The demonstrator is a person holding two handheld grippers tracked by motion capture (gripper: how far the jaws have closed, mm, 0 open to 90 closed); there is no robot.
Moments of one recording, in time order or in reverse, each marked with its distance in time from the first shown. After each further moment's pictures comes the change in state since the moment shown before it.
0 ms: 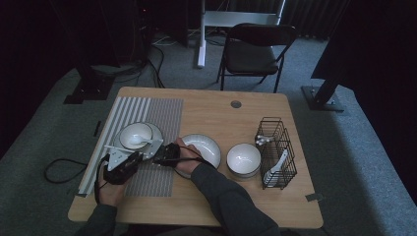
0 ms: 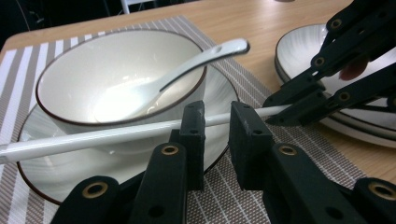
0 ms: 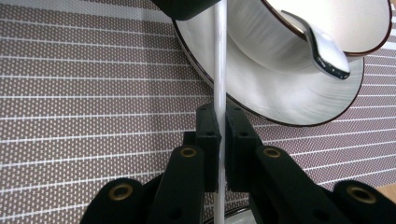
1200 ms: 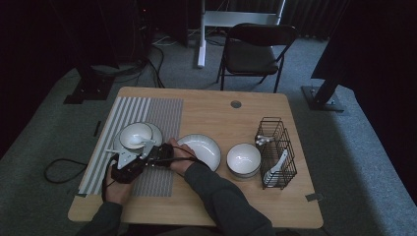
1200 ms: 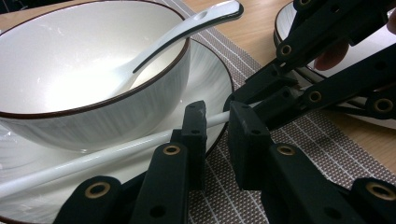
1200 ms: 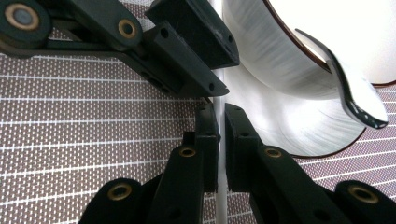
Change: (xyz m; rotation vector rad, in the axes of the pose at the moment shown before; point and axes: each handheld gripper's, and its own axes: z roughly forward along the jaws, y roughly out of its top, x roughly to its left) left arm -0.007 -0.006 0.022 0.051 -0.021 0.024; right arm 0.002 0.013 0.019 0.008 -0.009 -0.032
